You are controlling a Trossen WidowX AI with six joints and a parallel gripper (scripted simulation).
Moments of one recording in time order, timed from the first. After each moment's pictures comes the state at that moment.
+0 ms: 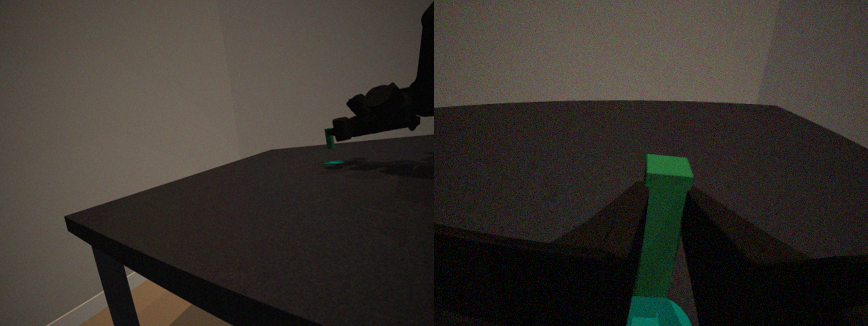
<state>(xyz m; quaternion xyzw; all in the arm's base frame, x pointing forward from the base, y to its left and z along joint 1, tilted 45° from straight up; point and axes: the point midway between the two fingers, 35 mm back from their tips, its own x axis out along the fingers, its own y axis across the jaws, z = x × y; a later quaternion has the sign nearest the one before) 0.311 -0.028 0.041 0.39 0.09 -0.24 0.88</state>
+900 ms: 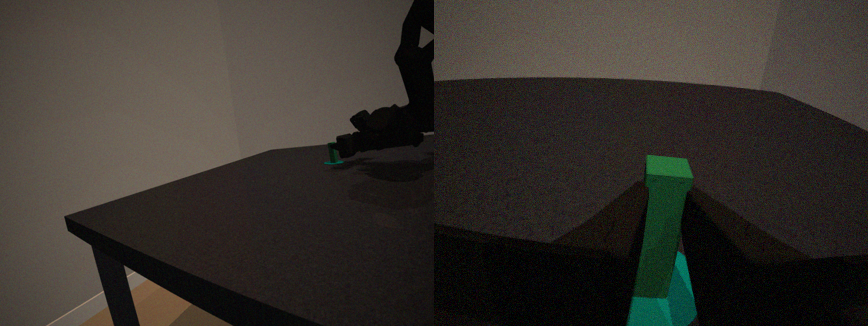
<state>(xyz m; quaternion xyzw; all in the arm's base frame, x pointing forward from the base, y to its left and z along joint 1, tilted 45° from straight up) 0.310 0.003 0.007 0.39 0.10 -0.24 0.89</state>
